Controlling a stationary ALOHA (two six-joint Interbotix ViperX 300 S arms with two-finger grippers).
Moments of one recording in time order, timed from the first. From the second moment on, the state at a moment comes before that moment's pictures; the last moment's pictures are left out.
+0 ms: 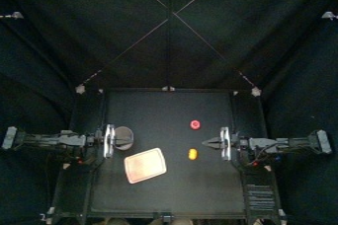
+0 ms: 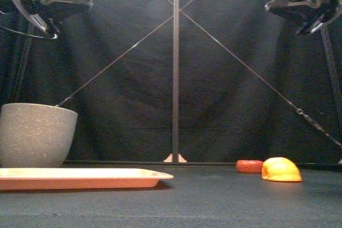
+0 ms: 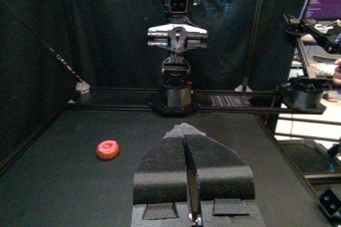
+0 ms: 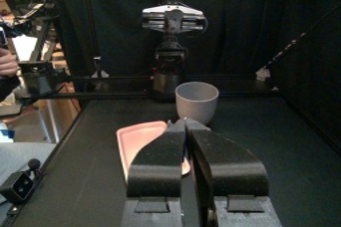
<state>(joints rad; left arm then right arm) 0.00 -0.96 1.19 0.00 -0.30 0.00 0.00 -0.97 1.17 0.00 -0.30 0.00</state>
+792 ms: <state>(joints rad) 0.01 -0.96 1.19 0.00 -0.30 0.00 -0.42 -0.72 1.22 0.05 -0.29 0.01</state>
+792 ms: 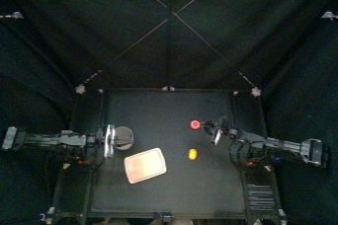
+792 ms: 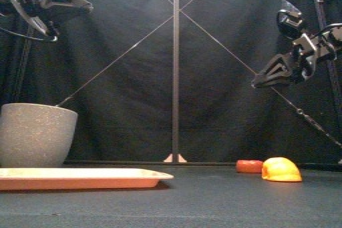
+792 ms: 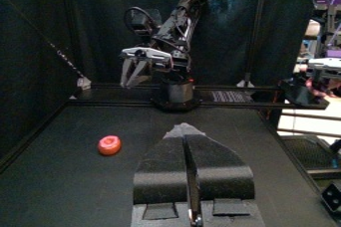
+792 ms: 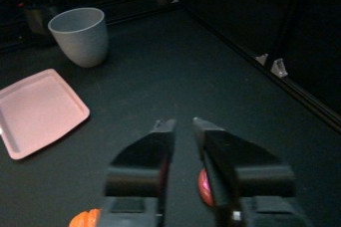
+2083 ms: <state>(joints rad) 0.03 -0.96 1.22 0.01 -0.30 0.00 -0.56 -0.09 1.02 0.05 -0.19 0.00</state>
